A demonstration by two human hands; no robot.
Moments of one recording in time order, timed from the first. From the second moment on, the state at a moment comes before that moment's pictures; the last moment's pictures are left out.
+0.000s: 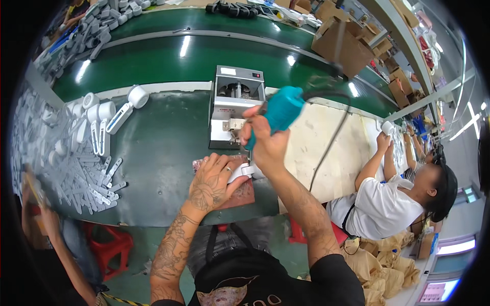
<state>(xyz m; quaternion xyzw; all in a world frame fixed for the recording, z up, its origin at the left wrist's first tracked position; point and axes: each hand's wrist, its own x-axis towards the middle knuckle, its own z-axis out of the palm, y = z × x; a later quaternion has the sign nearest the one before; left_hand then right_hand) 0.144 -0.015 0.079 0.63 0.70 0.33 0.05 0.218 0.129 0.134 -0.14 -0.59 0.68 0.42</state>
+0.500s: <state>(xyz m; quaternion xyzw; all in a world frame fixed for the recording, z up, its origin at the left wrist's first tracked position) 0.147 -0.012 0.080 0.63 0.70 0.33 0.06 0.253 0.122 0.120 -0.16 -0.61 0.66 0.40</state>
